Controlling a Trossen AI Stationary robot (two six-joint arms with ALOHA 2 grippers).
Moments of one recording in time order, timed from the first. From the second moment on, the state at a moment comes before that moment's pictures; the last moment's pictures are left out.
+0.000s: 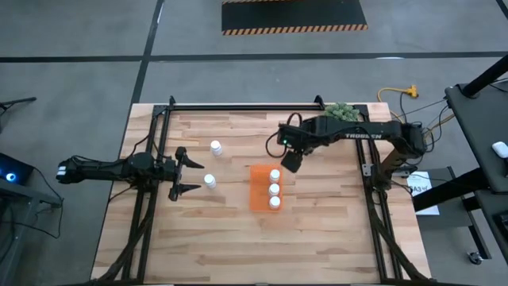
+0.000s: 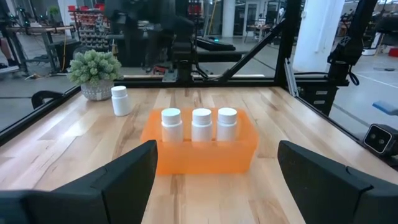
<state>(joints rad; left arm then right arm) -0.03 0.14 0.03 -0.01 0.05 -0.02 -0.16 1.65 1.44 -1.16 0.19 0.45</state>
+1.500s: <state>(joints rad) -0.03 0.14 0.03 -0.01 0.05 -0.02 -0.49 1.66 1.32 -1.16 0.12 0.39</state>
